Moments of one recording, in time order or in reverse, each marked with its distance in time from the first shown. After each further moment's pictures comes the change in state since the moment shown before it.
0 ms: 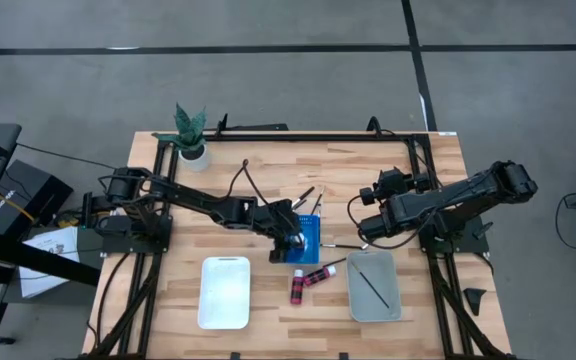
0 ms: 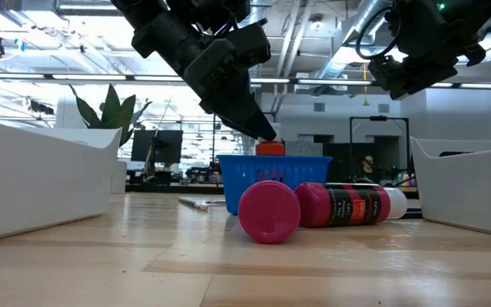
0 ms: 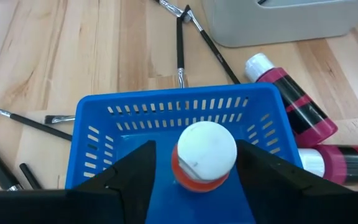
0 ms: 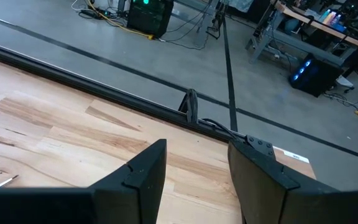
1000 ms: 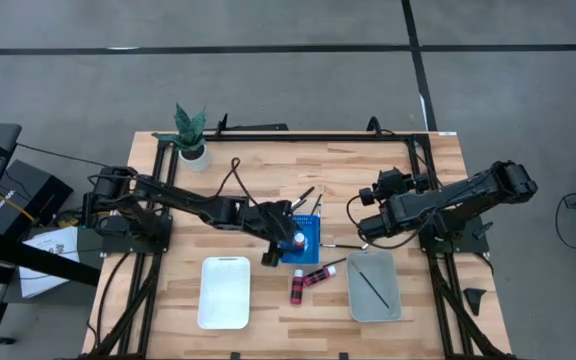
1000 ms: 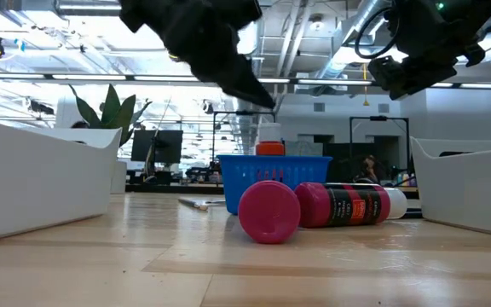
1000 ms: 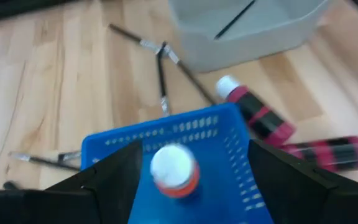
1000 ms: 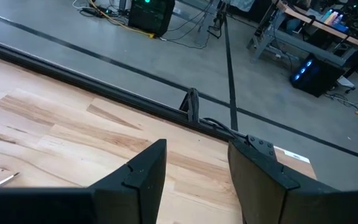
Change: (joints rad) left arm -0.048 -0.112 0.001 -0.040 0.003 0.123; right arm 0.001 0.000 0.000 0.015 -0.005 -0.024
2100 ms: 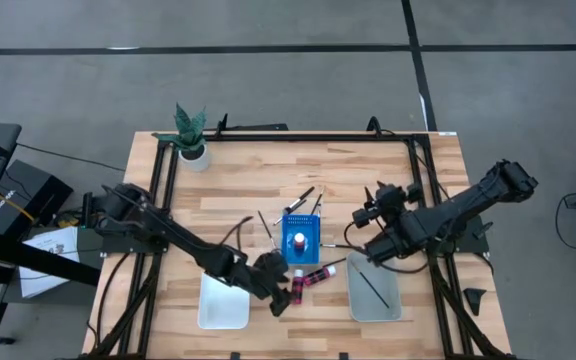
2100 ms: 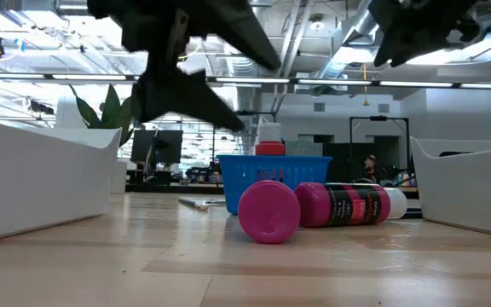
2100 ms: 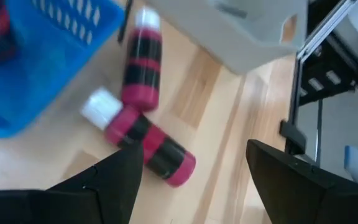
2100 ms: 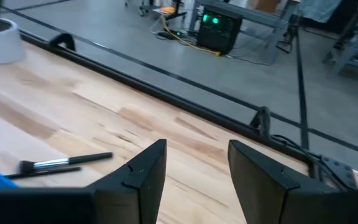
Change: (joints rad) left arm -0.350 0.152 0.029 0.066 -0.270 -1.146; right arm 0.247 0.000 0.155 0.058 0.019 -0.054
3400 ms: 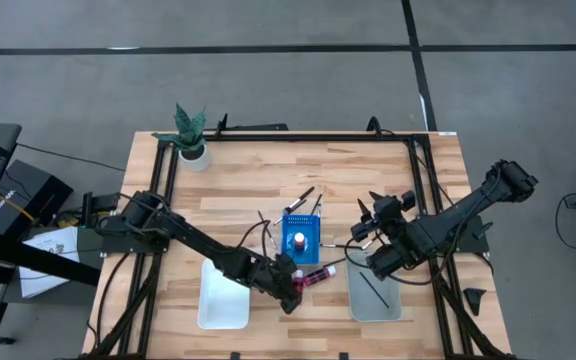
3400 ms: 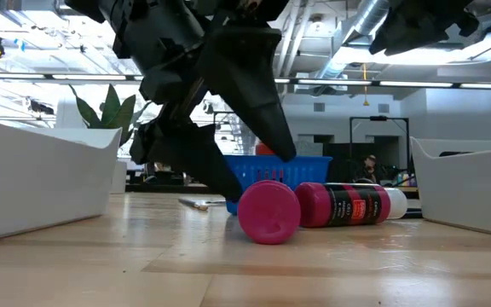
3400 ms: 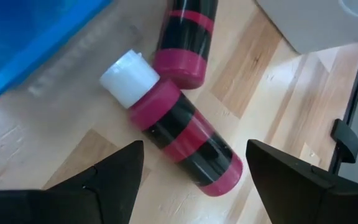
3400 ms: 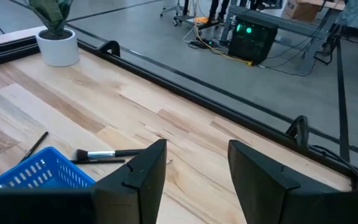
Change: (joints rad) left arm 0.041 0.154 0.118 -0.129 0.101 -0.117; right arm 0.092 0.000 0.003 0.140 0.023 -0.104
